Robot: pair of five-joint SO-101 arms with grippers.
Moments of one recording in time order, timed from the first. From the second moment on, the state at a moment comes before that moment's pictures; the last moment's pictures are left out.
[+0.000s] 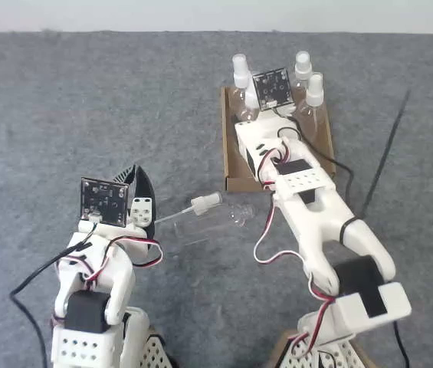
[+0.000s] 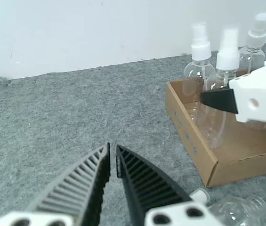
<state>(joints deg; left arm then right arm) 1.2 -93.1 79.6 48.8 1.3 -19.4 2.8 33.0 3.5 0.6</state>
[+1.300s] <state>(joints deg) 1.2 -93.1 79.6 48.8 1.3 -19.6 4.6 32.5 5.1 0.4</state>
